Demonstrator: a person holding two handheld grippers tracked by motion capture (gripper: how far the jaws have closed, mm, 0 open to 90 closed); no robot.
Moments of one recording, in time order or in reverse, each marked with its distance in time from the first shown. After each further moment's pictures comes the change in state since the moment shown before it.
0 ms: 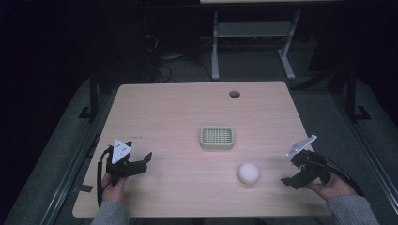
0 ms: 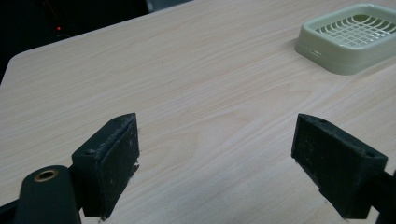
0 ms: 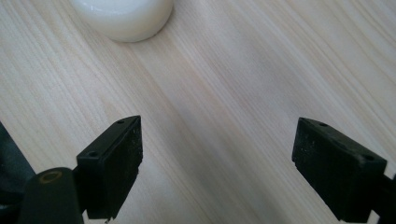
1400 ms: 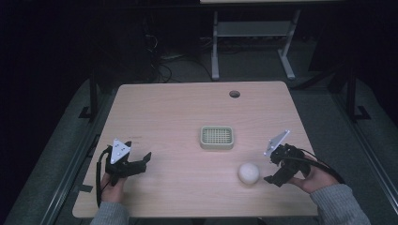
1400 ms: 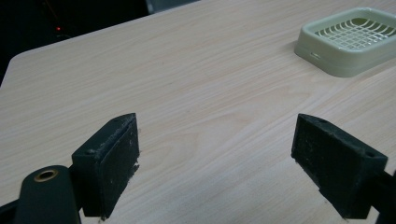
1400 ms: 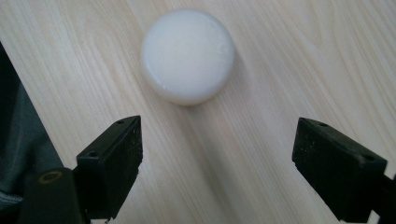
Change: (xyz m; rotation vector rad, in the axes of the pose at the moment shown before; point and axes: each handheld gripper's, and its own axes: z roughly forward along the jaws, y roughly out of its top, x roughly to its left) left arm 0.000 0.001 -0.002 -0.011 -0.004 0.001; right arm 0.032 0.059 -0.002 0.042 0.031 -0.182
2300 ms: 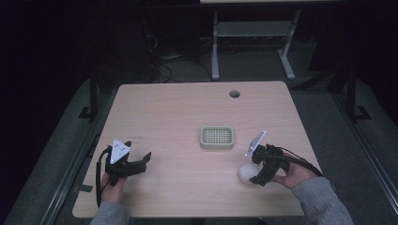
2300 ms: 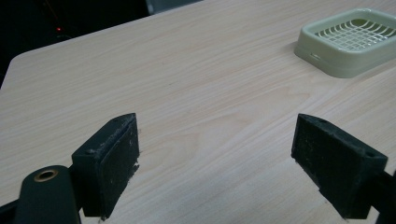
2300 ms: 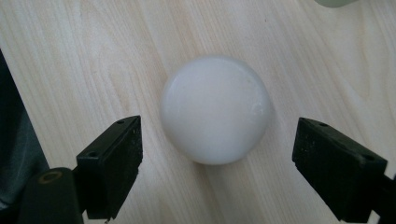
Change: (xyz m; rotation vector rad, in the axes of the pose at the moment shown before) left arm 0.000 0.000 0.000 -0.004 0.000 -0.003; right arm 0.008 0.037 0.031 0.044 0.065 -0.075
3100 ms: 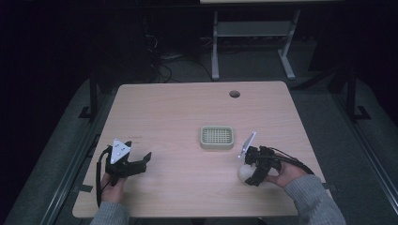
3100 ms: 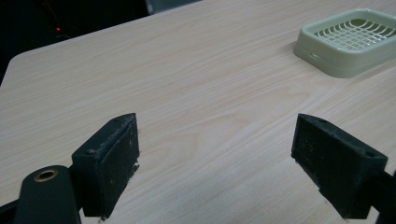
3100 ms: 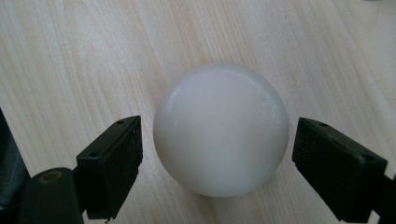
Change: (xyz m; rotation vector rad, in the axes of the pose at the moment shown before) left arm -0.001 0.000 0.000 0.002 0.000 0.002; right arm -0.003 0.011 0.024 0.064 0.029 -0.019
